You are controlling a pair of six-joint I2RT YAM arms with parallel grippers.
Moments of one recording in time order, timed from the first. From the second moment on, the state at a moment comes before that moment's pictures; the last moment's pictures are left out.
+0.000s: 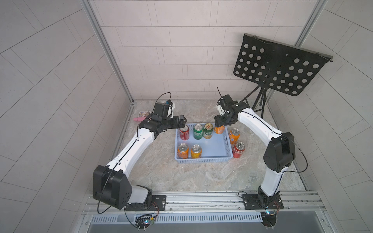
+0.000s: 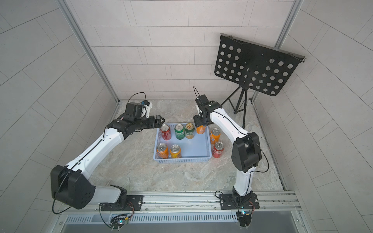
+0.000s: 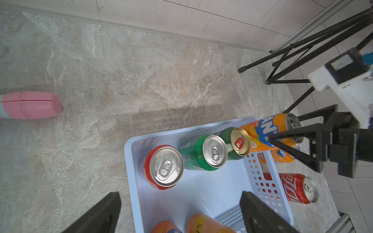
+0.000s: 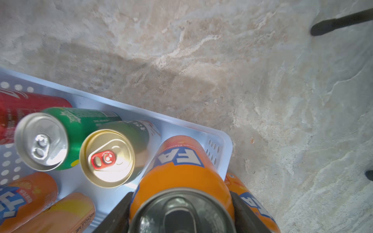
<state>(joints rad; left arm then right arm) -0.31 1.38 1.21 -0.55 0.23 -0.33 0.39 1.83 1.71 -1.00 0.03 0.17</state>
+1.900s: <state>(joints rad) -0.31 1.34 1.21 -0.56 0.20 -0.32 0.17 1.92 1.56 -0.77 0.07 0.23</state>
